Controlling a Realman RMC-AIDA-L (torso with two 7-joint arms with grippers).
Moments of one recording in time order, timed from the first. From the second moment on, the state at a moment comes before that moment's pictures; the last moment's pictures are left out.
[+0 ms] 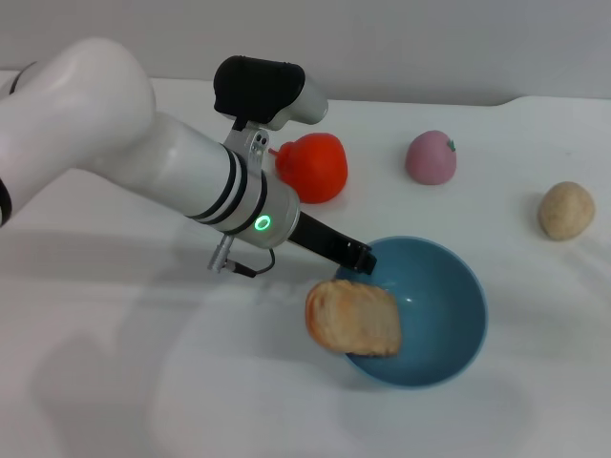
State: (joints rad) left arm -0.71 -2.07 1.75 0.84 2.08 0.95 -2.71; right arm 0.25 2.07 -0.44 -0.77 -1.74 -1.76 1.63
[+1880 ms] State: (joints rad) left arm -0.32 -2.07 0.63 0.22 0.93 1.34 -0.90; right arm 0.22 2.07 -0.25 -0.28 -1.44 -1.47 0.84
